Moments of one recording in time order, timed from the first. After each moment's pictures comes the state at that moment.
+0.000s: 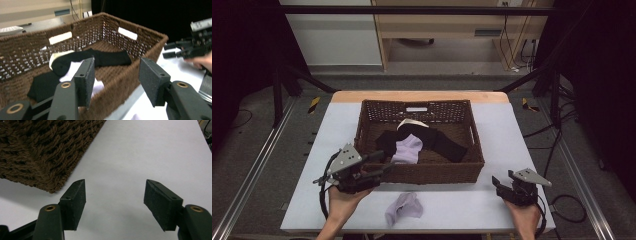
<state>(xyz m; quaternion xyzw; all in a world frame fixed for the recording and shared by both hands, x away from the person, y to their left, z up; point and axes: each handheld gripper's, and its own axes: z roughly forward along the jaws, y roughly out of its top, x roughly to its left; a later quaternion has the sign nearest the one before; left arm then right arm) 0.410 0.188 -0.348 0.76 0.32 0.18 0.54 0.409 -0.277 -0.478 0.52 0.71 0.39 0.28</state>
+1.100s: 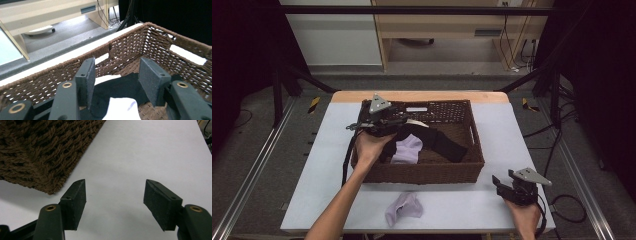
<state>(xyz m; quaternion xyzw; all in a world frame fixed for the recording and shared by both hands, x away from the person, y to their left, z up) 0.544 0.138 -0.338 0.76 0.37 0.25 0.47 0.410 -0.278 -0.478 0.52 0.70 0.39 0.28</state>
